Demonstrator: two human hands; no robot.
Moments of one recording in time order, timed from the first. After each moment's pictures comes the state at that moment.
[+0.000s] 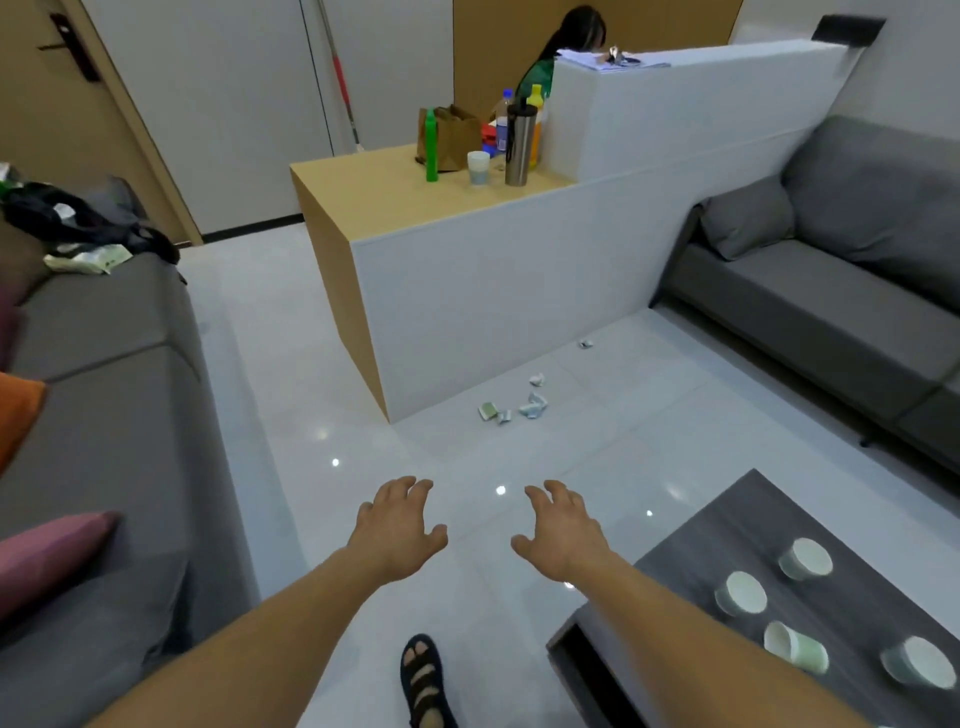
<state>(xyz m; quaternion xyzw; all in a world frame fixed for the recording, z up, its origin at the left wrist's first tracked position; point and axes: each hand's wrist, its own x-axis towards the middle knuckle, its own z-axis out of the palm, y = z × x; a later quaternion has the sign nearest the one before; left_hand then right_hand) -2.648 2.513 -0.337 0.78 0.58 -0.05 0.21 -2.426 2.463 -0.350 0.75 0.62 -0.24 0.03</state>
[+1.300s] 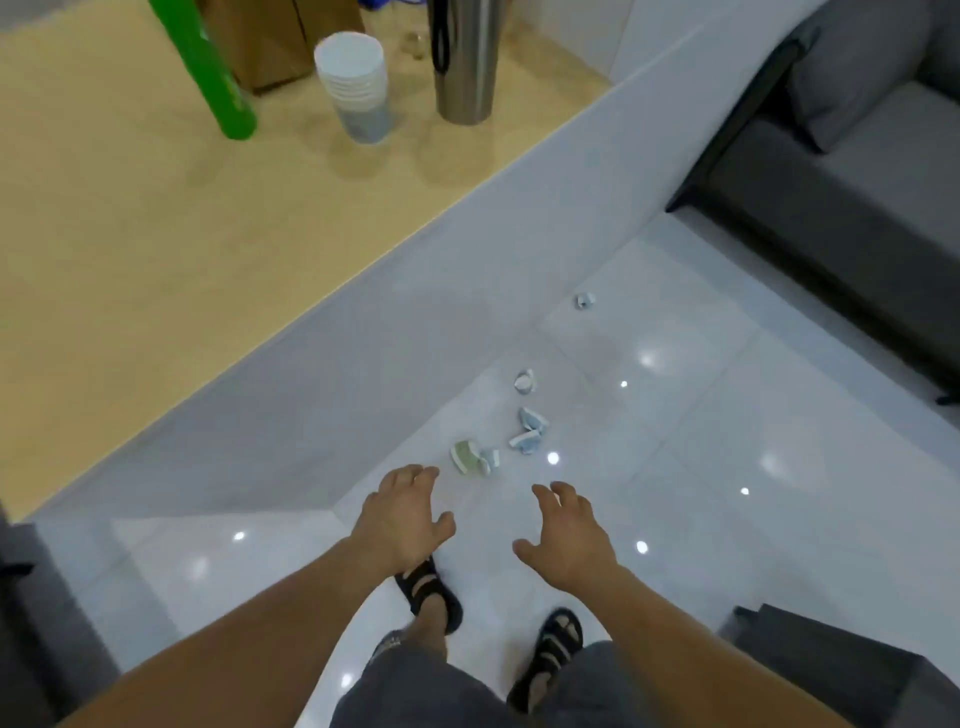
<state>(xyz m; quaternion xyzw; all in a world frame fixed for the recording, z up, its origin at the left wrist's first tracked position) -2.426 3.187 -0.479 0.79 0.48 -0.21 0.32 -2.237 3.070 -0.508 0.79 0.46 -0.39 0.06</state>
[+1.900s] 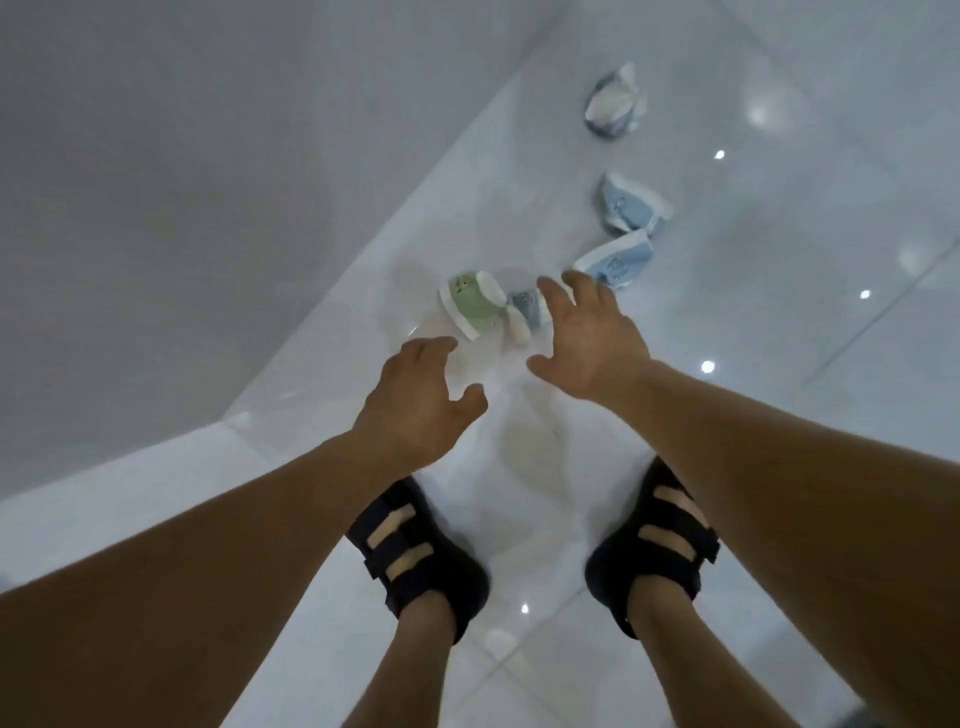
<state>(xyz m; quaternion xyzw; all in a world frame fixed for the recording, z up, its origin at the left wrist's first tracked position) -2.363 3.234 -0.978 0.70 0.54 -0.22 0.41 -2.178 3.186 -1.041 0.77 0.52 -0.37 0.06</state>
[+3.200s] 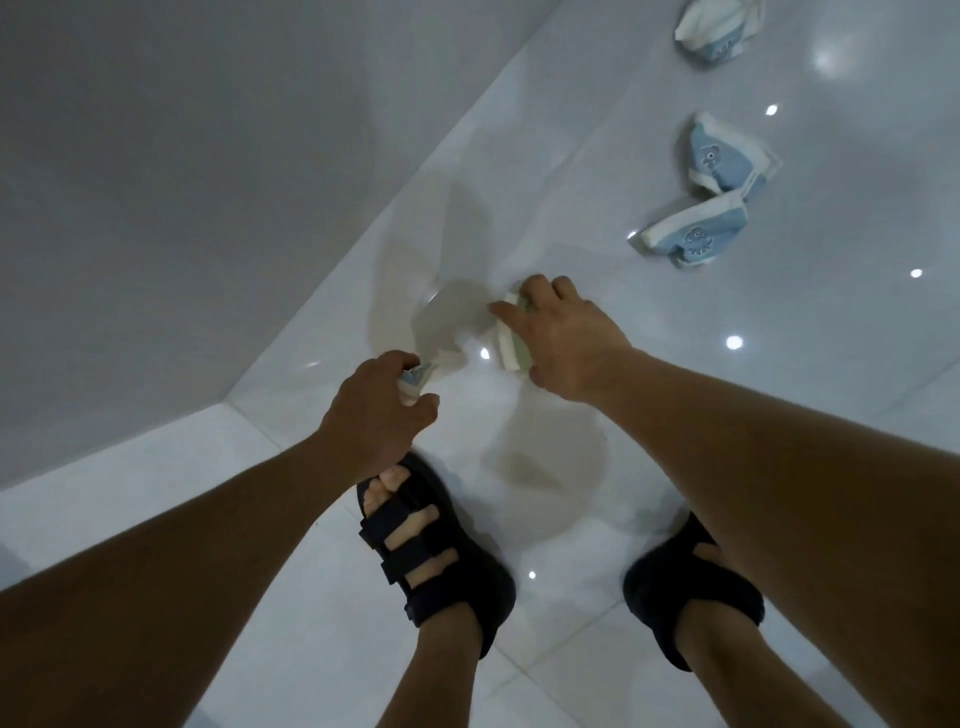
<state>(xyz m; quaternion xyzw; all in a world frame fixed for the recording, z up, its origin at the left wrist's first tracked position) -2.440 3.249 -1.049 0.62 0.61 -0.23 0.43 -2.230 3.205 -1.116 0.62 0.70 -0.34 0.11</state>
